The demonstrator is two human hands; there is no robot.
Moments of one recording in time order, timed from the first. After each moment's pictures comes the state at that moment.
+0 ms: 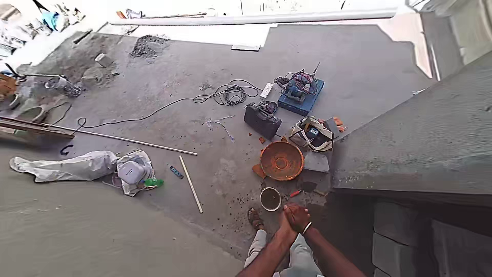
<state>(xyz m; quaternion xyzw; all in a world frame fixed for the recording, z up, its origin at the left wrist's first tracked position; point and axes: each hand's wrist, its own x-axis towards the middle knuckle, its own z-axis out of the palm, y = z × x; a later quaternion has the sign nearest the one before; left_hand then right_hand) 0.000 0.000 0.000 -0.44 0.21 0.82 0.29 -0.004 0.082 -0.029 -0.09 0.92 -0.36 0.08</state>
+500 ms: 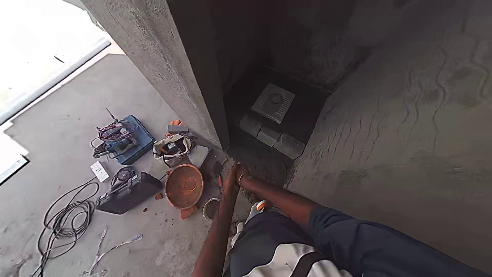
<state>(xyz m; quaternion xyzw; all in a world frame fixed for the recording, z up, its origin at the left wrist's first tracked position) 0.112 0.192 0.087 -0.02 0.53 0.54 0.65 0.154 0.226 0.116 0.50 0.77 -0.31 0.26</state>
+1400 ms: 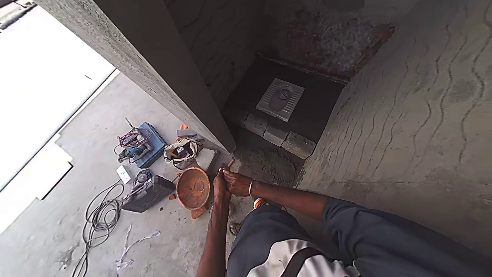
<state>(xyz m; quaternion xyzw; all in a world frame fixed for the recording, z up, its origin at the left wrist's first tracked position) 0.136 0.226 0.101 0.01 0.64 0.60 0.48 0.235 0.263 0.101 0.06 1.00 -0.04 -0.03</state>
